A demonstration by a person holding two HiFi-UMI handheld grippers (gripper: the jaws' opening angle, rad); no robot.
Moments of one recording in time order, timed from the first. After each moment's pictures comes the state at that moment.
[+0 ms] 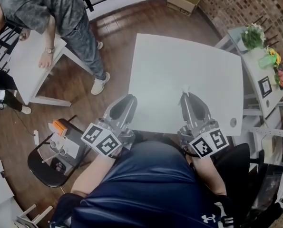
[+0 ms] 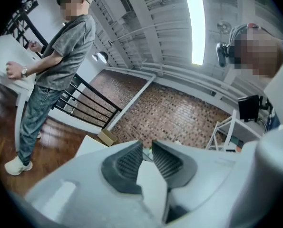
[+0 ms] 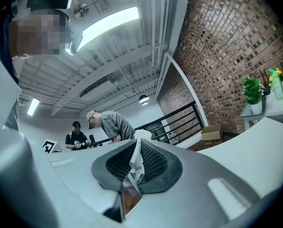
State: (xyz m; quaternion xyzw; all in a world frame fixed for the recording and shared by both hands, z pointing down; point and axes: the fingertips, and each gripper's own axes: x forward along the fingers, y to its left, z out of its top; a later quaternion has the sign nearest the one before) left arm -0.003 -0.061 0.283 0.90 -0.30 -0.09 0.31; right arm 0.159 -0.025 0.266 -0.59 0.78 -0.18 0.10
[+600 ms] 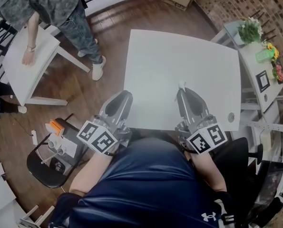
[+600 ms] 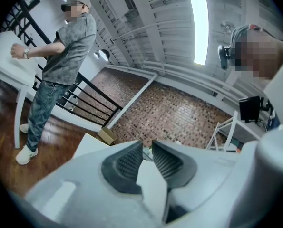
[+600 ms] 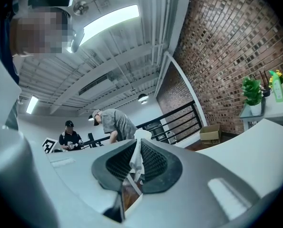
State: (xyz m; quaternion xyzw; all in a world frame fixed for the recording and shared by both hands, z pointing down) left arm -0.001 -0.069 0.289 0.89 -0.30 -0.09 0.33; right arm 0.160 -0.031 0.270 -0.59 0.78 -0.18 0.09
